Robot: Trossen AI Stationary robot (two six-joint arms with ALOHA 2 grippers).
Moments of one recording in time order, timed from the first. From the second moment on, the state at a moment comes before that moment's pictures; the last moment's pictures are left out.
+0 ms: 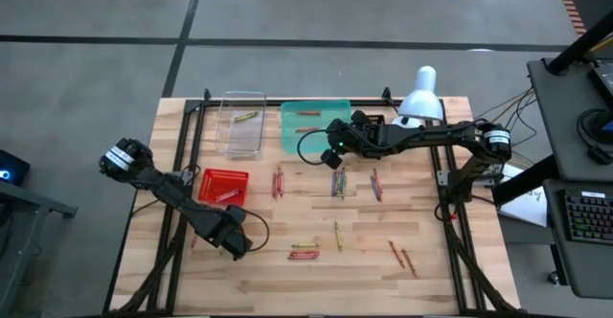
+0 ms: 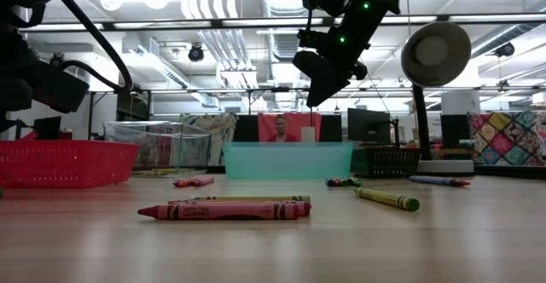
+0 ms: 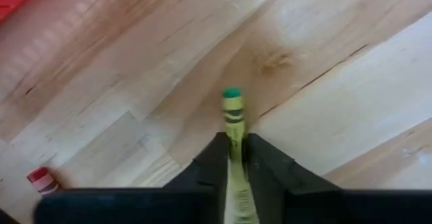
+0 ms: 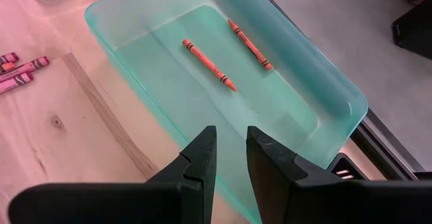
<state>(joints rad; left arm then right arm) -0.61 1.60 0.79 -0.80 0.00 -1.53 -0.19 1.65 1.19 -0.43 0.47 0.22</state>
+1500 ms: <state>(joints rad) 0.03 1.41 1.28 -1.22 -0.43 -0.48 -0.19 1.65 1.17 -0.43 0.47 0.23</state>
